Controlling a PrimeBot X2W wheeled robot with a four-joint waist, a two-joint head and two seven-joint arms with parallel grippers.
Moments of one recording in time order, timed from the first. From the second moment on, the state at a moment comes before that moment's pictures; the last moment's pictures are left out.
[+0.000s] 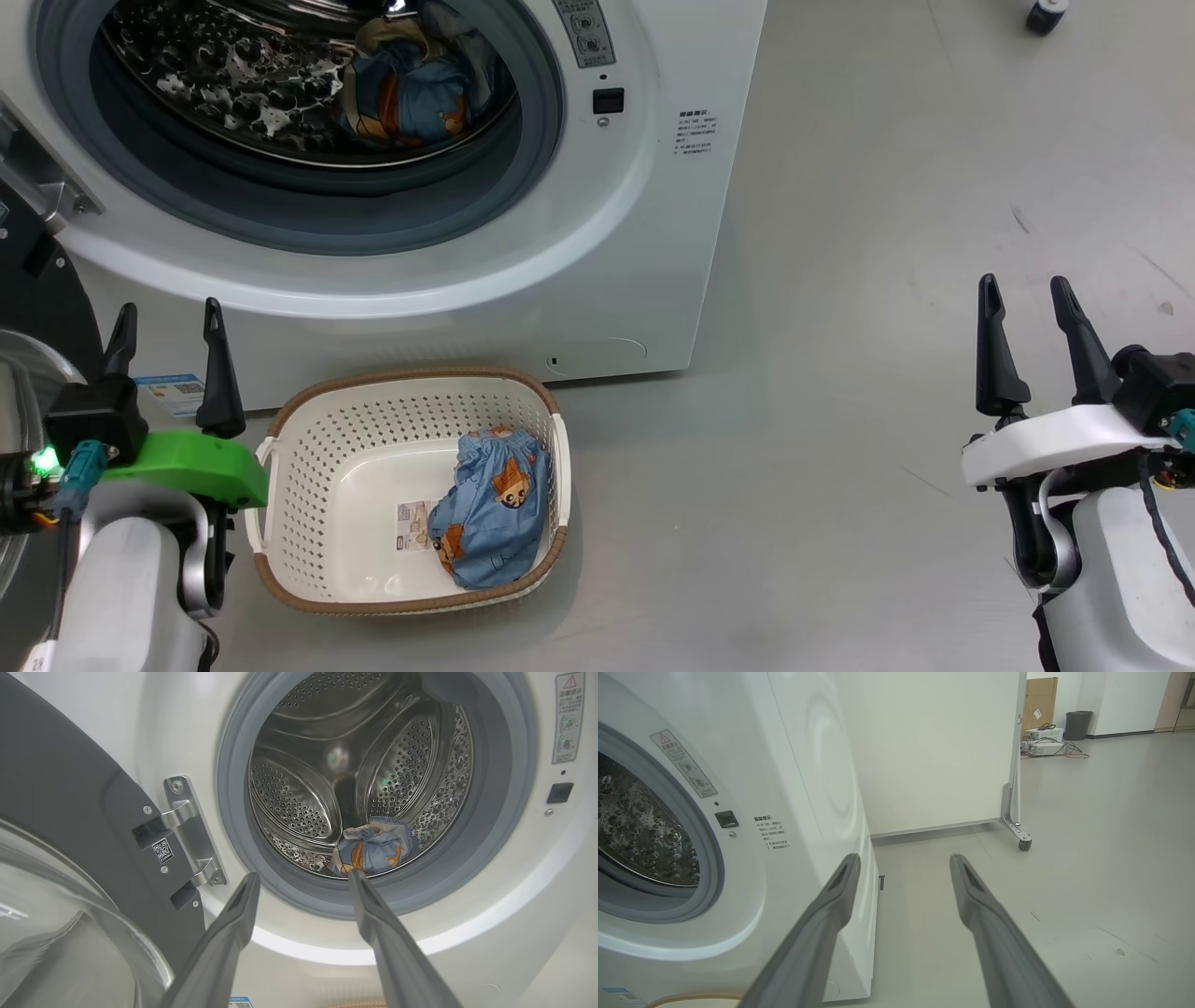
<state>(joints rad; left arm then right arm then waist) -0.13 0.18 -0.03 0.30 -0.26 0.01 -0.25 -0.09 -0.12 0.06 0.25 0.31 0.12 -0.25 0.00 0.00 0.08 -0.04</state>
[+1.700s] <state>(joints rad) 0.09 0.14 0.00 0.12 -0.26 0.03 -0.25 -0.05 -0.11 0.08 0.19 0.27 0.12 -0.25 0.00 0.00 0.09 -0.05</state>
